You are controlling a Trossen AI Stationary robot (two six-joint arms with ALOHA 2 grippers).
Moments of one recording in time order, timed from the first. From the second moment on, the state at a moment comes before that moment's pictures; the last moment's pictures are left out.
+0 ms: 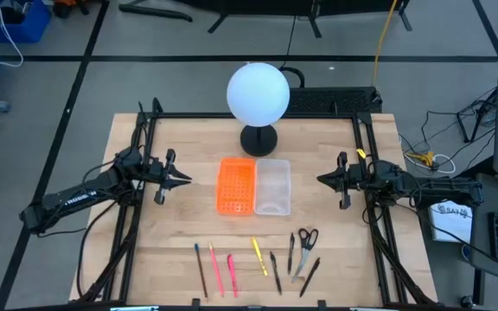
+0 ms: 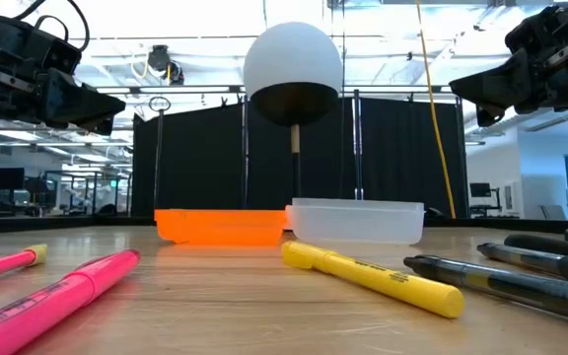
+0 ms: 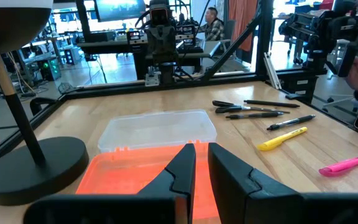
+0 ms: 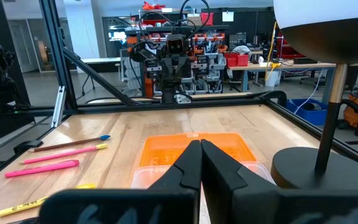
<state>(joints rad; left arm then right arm) 0.54 0.26 0.01 0.16 0.70 0.13 -0.09 0.15 0.01 0.15 -0.03 0.04</state>
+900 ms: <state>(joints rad) 0.54 0.26 0.01 0.22 0.61 -0.36 -0.09 0.14 0.02 0.25 -0.03 0.02</state>
